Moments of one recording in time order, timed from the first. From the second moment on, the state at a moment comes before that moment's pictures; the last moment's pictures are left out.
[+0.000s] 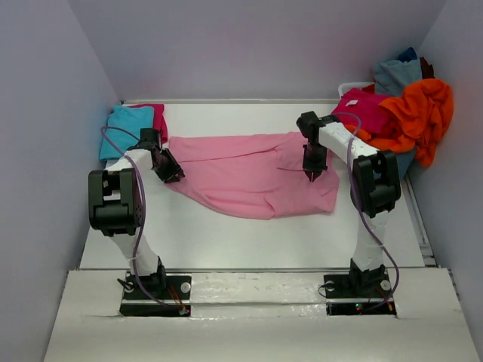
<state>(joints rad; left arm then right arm) 0.04 1.77 1.12 -0.45 0.21 -0.58 0.30 2.05 1.67 -1.12 0.19 0.51</state>
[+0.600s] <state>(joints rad) 0.04 1.78 1.14 -0.45 0.22 -0.57 0.30 2.05 1.64 -1.11 0.19 0.51</state>
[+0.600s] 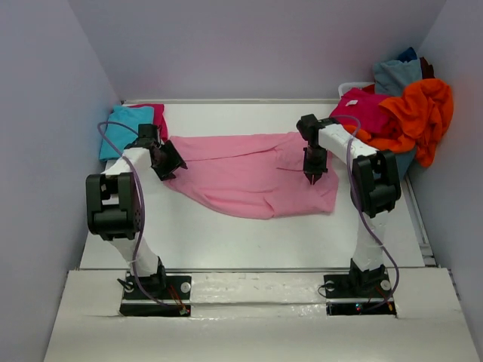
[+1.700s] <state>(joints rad) 0.09 1.57 0.93 -0.42 0.27 -0.57 0.30 2.02 1.60 -1.09 0.19 0.51</state>
